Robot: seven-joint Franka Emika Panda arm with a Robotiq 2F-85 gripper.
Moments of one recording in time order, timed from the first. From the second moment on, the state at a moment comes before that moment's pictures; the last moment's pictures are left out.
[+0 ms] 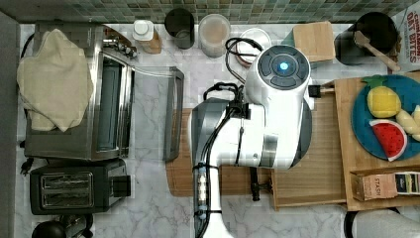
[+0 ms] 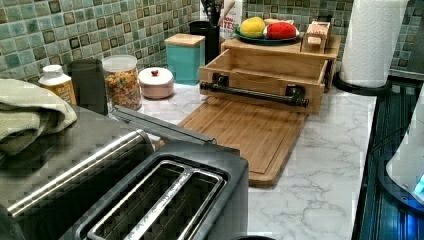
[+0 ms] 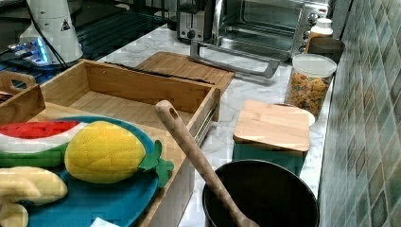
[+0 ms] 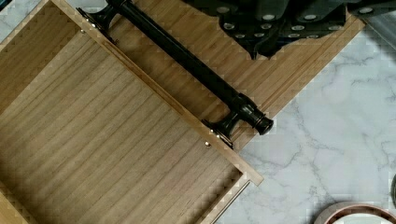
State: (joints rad) arm -0.06 0.07 -0.05 -1.87 -0.04 0.25 -0.11
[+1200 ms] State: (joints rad) arm -0.06 -0.06 -0.06 -2.18 0.09 0.49 -0.51
